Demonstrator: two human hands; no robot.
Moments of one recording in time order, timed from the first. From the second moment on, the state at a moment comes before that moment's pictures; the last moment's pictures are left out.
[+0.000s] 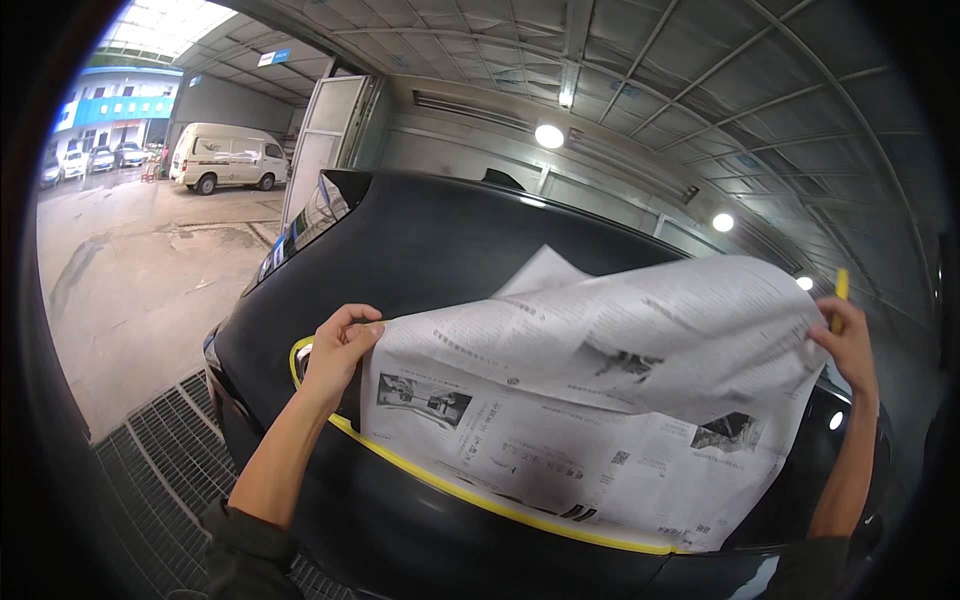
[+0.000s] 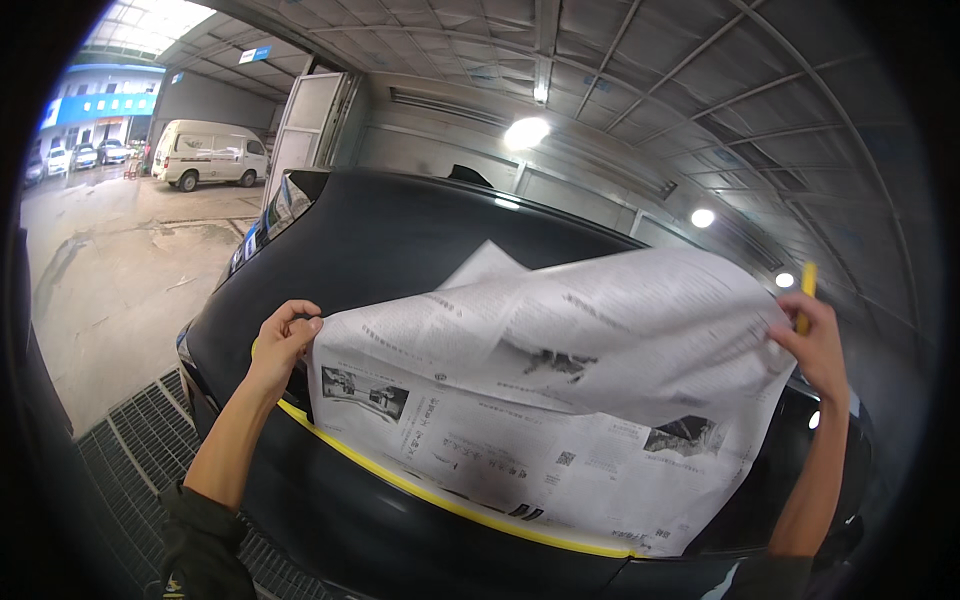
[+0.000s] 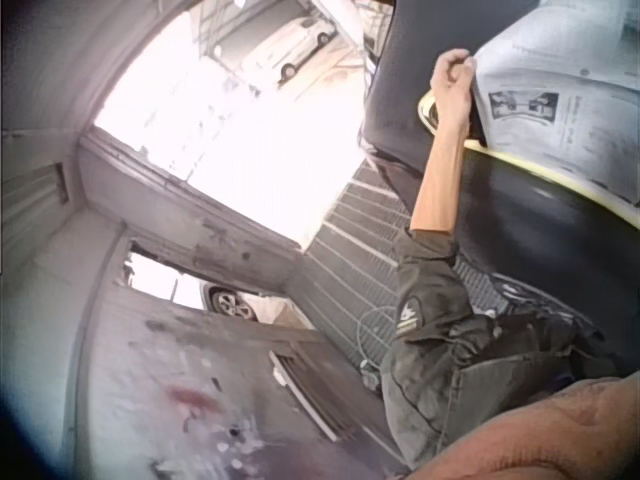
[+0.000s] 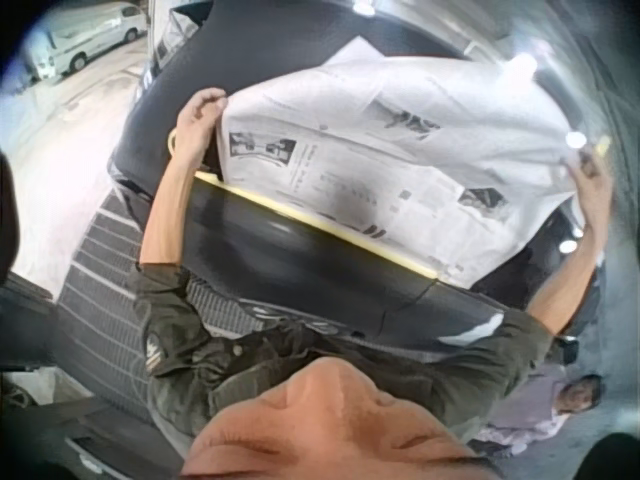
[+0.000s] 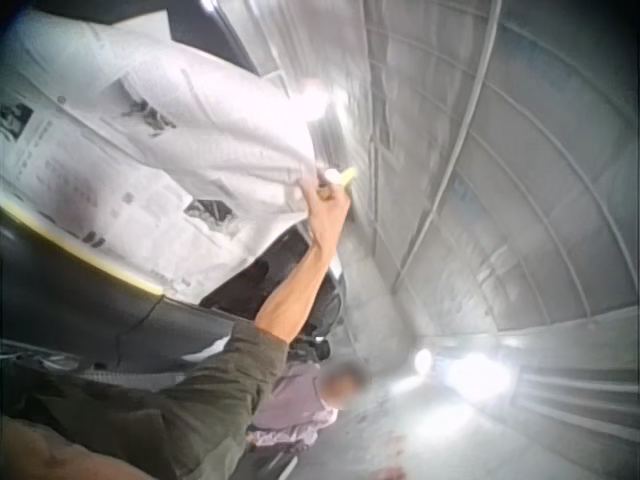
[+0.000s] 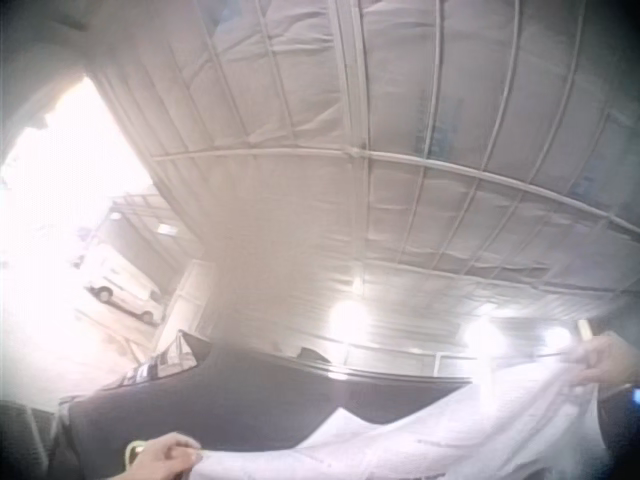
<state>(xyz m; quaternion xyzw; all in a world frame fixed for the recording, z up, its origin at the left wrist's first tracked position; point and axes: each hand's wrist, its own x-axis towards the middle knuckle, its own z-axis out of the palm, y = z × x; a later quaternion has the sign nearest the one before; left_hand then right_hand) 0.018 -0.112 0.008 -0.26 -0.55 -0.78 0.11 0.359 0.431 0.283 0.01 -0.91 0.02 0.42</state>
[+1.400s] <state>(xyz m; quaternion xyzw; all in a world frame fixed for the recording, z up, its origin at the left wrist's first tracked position) -0.038 -0.088 0.007 -0.36 -0.65 -0.66 0.12 0.177 0.505 0.323 -0.02 -0.94 0.06 0.34</state>
